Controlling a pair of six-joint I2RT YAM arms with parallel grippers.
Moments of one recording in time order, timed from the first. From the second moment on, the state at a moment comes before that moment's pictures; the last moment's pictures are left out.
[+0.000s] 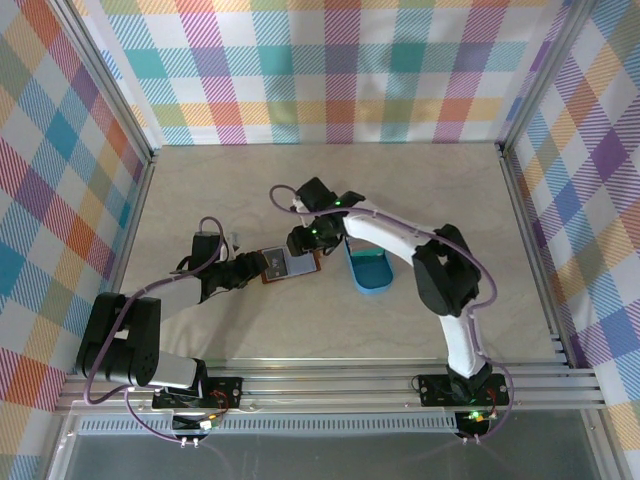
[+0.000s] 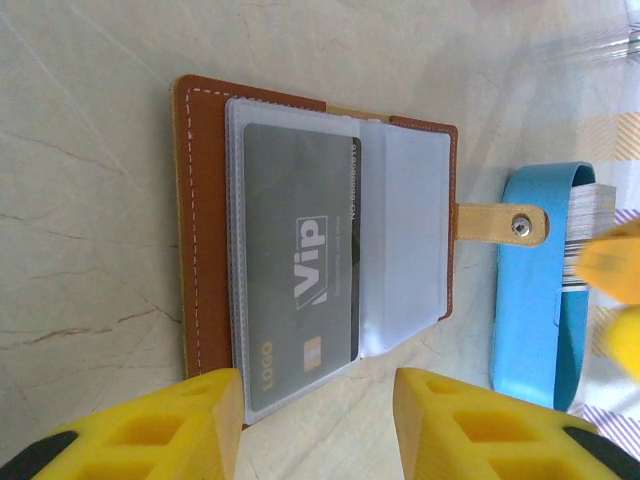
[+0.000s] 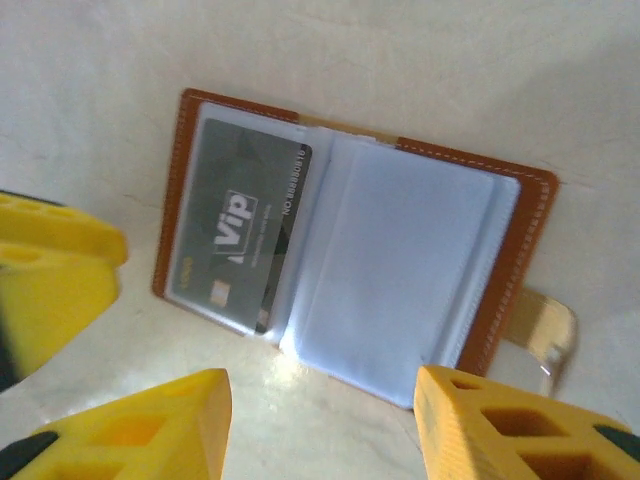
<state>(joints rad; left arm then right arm) -0.12 1.40 0.51 0.05 0.55 -0.69 0.76 2.03 1.68 -0.73 -0.24 0.29</state>
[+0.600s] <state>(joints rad) -0.12 1.40 0.54 -0.01 0.50 -0.68 0.73 2.10 1.79 -0.85 -0.15 0.35</state>
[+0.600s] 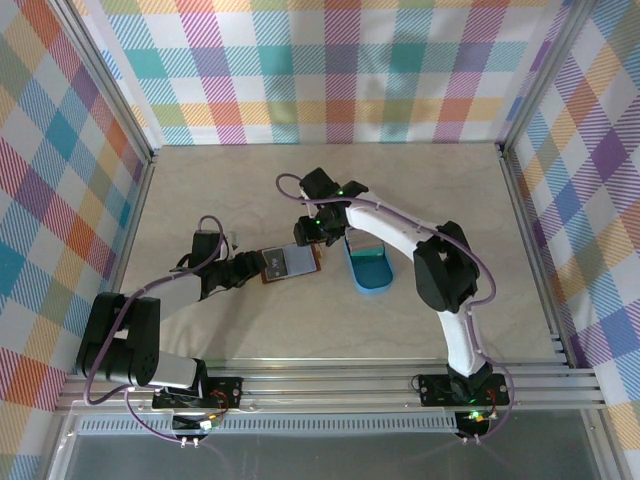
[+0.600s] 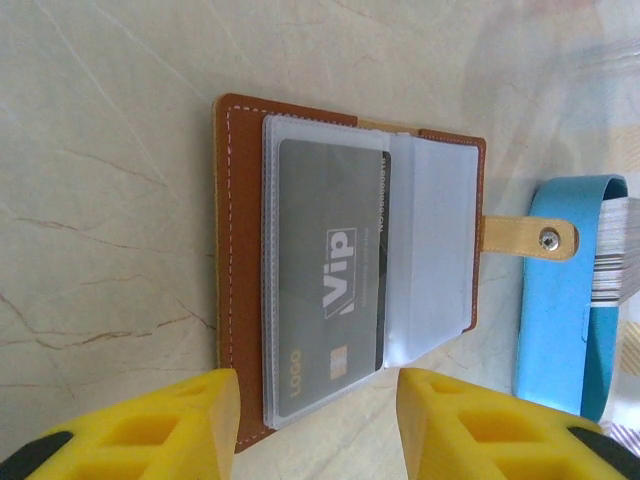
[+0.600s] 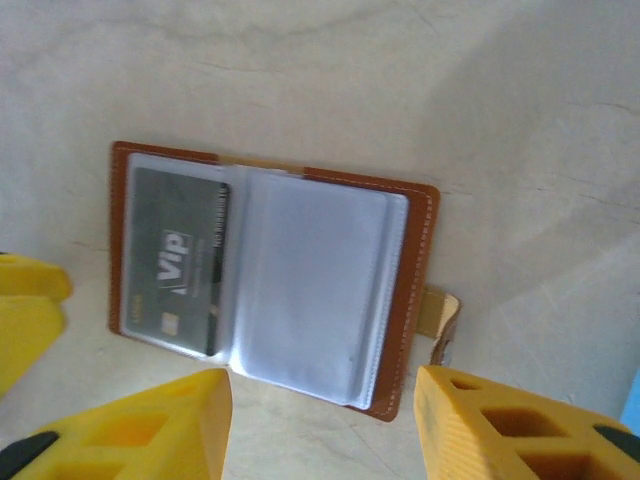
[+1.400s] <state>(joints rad) -0.12 1.41 0.57 -0.04 0.50 -0.66 0.69 2.13 1.75 -0.90 -0.07 0.46</state>
